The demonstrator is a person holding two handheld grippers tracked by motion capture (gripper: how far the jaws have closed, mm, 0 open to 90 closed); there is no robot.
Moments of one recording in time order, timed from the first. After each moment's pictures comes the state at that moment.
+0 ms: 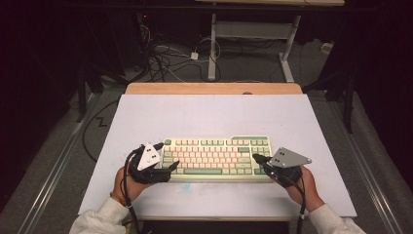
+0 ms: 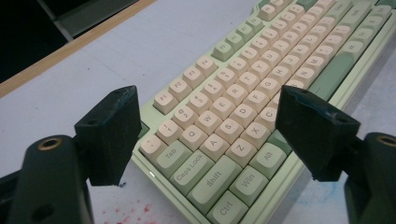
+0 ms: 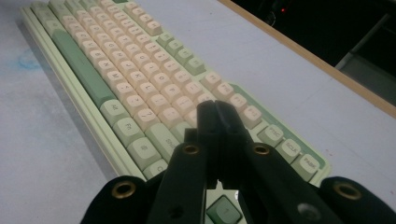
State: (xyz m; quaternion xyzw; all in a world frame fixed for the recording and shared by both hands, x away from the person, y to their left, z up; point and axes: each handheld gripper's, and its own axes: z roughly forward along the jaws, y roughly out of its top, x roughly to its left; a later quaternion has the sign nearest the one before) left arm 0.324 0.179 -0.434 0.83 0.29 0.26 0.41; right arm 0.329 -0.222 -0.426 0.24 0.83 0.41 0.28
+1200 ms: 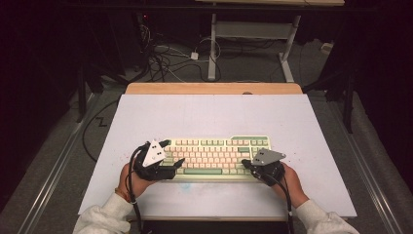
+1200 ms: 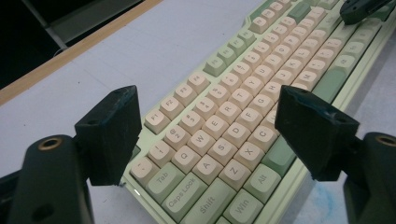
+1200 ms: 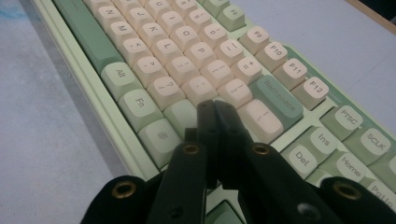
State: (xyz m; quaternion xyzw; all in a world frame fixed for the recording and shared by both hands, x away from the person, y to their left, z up) left arm 0.333 0.167 -0.428 0.83 0.27 0.26 0.42; right arm 0.349 -0.195 -0.457 0.24 0.88 0.35 0.23
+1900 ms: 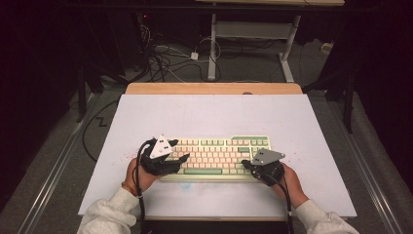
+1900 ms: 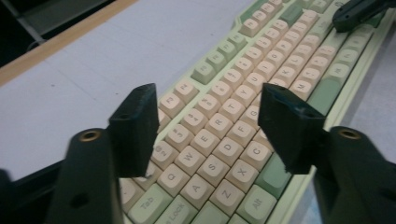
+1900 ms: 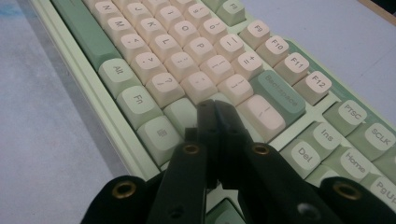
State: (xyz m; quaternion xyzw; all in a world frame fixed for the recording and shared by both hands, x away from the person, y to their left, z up) left arm 0.351 0.153 -0.429 0.84 0.27 0.21 0.41; right arm 0.350 -0.195 -0.459 0.24 0.88 0.35 0.23
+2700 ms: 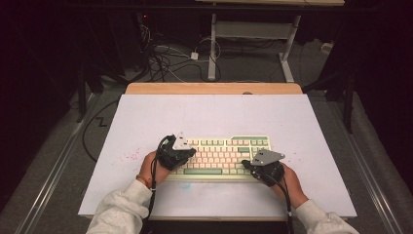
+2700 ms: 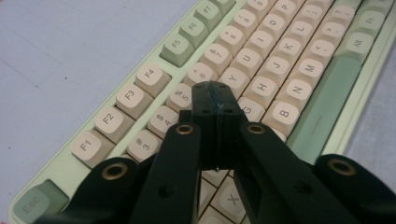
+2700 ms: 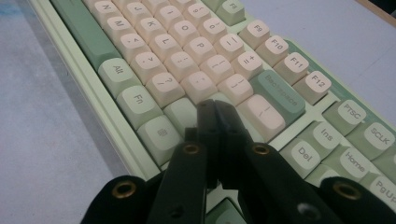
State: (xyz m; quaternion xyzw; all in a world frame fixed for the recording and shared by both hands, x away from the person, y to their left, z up) left arm 0.380 0.117 -0.443 0.89 0.27 0.16 0.34; right arm 0.349 -0.195 -0.459 0.24 0.88 0.35 0.23
